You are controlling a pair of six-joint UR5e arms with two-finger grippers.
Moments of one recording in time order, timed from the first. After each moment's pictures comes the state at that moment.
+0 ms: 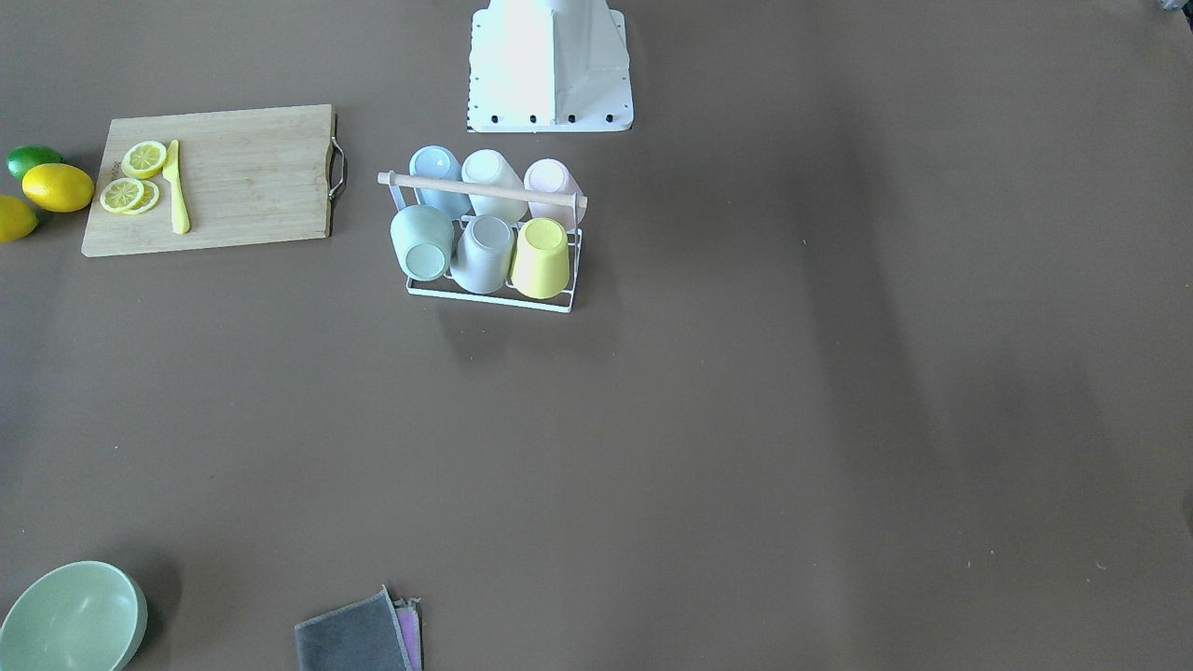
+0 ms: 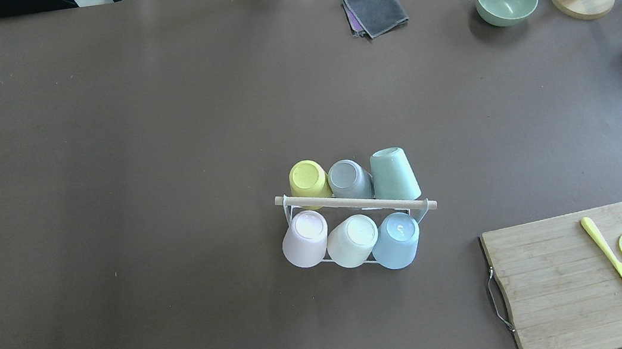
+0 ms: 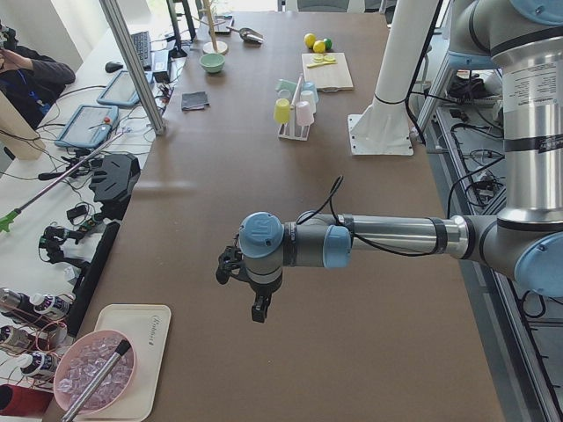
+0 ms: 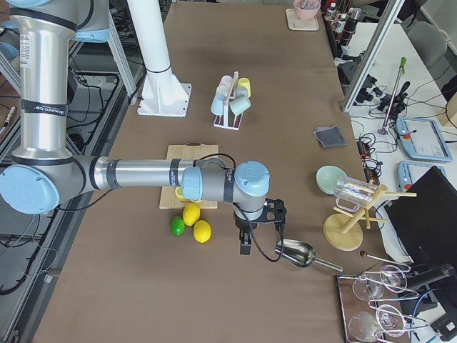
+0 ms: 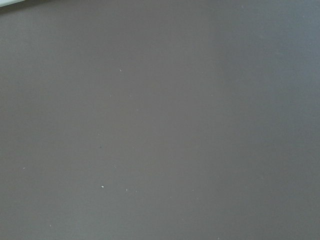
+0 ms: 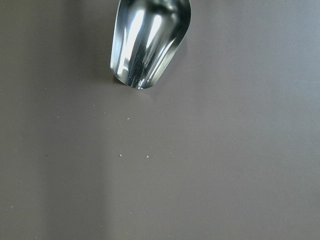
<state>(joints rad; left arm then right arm) -1.59 -1.42 -1.74 -1.56 -2.35 0.21 1.59 -1.67 1.72 -1.64 2.27 -0.02</state>
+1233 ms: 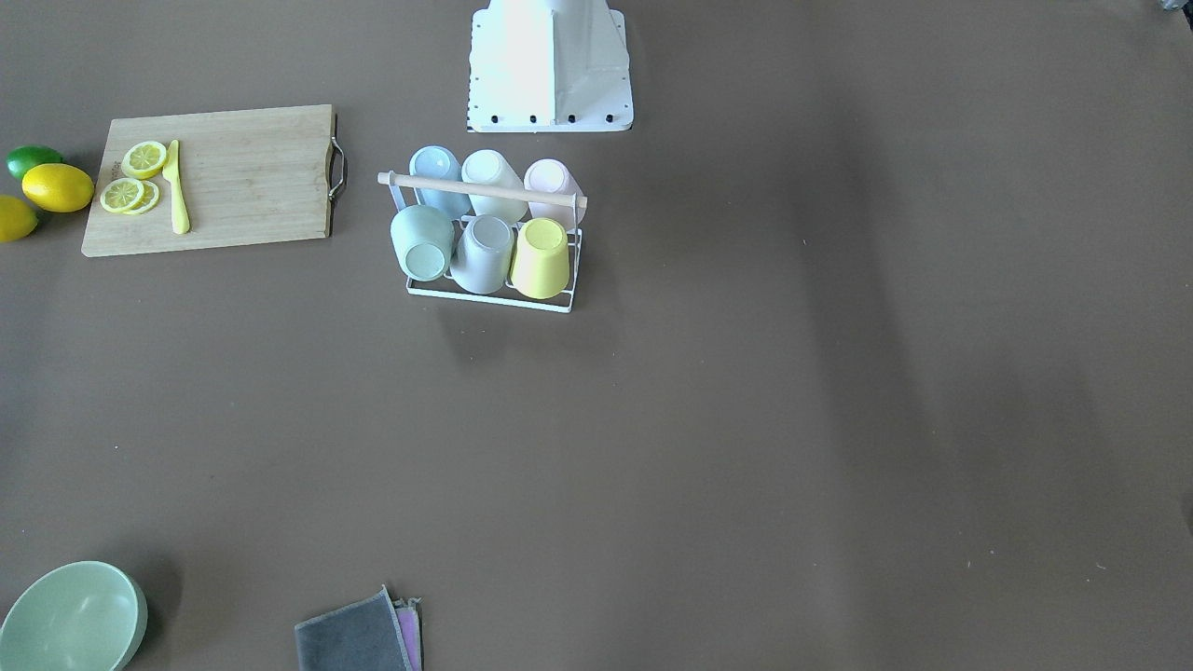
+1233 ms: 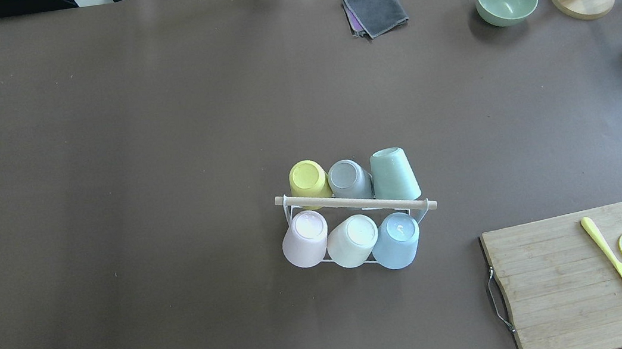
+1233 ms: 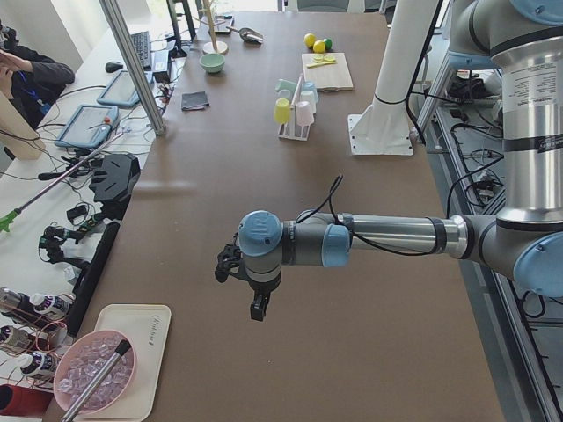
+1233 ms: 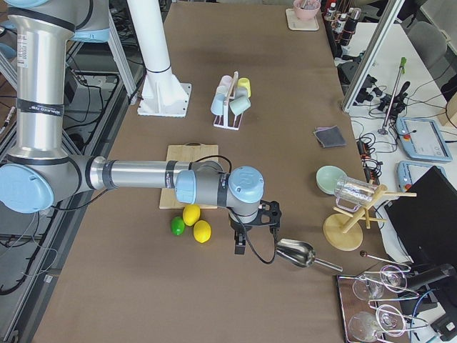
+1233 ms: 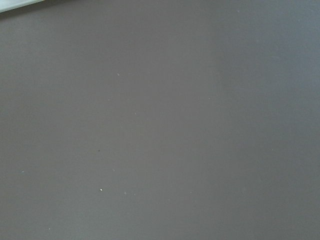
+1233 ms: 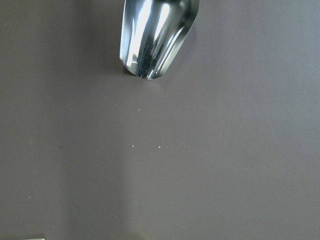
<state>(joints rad) -1.59 -1.42 -1.74 -1.56 -2.36 0.21 1.61 -1.69 1.73 -1.63 2.34 -0.02</state>
